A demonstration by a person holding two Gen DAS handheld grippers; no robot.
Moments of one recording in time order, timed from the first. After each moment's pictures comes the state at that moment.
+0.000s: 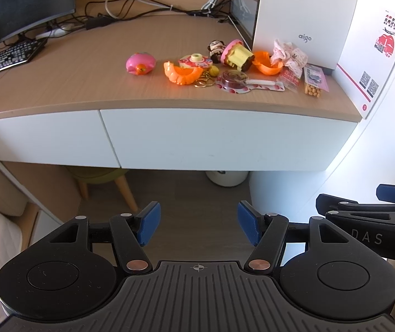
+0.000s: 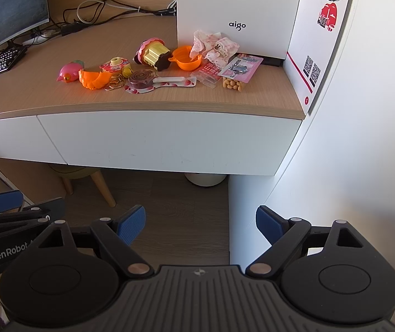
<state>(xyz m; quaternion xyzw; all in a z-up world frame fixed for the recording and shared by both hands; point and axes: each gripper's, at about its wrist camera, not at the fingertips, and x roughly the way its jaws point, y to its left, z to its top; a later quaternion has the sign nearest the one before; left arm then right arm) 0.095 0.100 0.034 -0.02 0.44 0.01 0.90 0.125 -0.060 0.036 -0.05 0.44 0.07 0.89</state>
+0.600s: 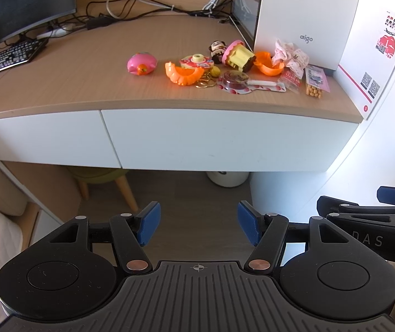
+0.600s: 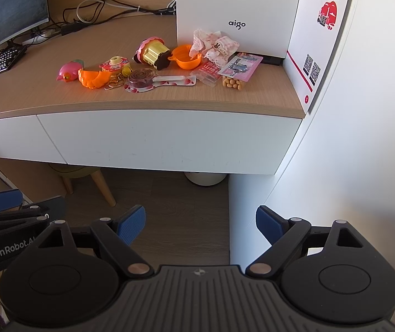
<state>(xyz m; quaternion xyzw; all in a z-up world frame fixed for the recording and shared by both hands) 0.096 0.101 0.035 -0.02 0.44 0.01 0.90 0.124 -0.060 0.034 -0.05 0.44 0.07 0.89</state>
